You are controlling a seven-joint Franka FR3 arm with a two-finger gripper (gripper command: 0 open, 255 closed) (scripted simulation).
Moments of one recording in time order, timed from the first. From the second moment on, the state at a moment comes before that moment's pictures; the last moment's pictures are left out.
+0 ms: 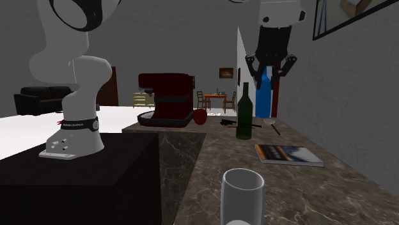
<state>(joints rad) 2.14 -0.88 -2.05 -1.23 -0.34 1.73 -1.50</state>
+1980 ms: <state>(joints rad) 2.13 -1.02 -2.15 -1.41 -0.44 2.01 -1.53</state>
